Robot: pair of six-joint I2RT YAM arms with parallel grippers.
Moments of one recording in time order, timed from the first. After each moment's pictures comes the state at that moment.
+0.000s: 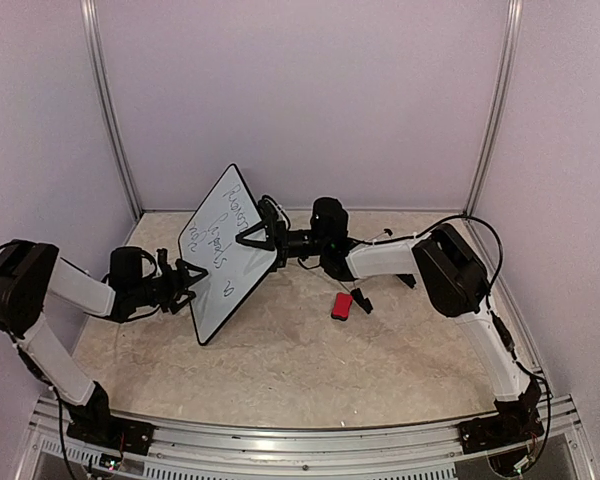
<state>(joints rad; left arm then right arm) -0.14 1.63 0.51 0.58 0.59 -0.89 0.75 2.48 1.84 0.80 -1.02 1.23</state>
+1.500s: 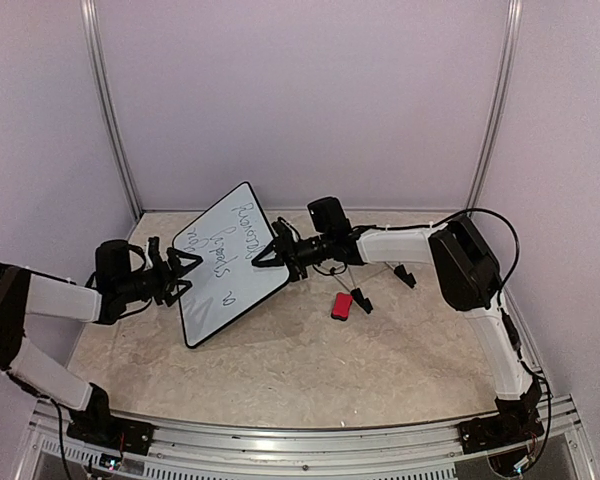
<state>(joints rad) -0.13 1.45 0.46 0.58 0.63 -0.92 0.72 2.40 1.85 0.06 -0.92 0.92</state>
